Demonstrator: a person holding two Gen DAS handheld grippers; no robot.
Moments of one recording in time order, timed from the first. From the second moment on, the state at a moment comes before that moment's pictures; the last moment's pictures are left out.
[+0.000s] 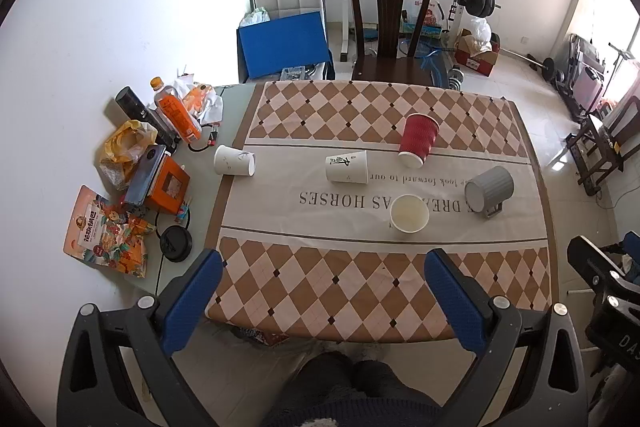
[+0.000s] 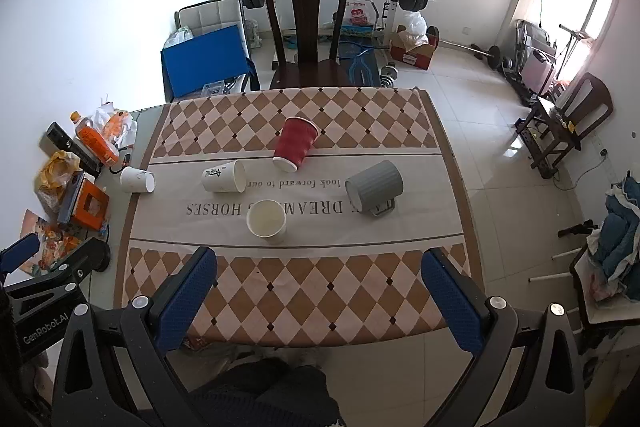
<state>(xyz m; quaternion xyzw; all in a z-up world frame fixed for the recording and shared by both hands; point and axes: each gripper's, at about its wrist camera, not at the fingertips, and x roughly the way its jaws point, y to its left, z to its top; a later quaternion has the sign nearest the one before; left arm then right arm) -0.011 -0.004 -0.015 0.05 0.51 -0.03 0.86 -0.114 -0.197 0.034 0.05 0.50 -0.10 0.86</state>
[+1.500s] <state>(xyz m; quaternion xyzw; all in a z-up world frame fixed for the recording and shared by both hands) -0.013 -0.001 -0.013 0.05 0.51 -0.03 0.86 -0.113 -0.188 0.038 0.05 0.50 -0.09 0.86</state>
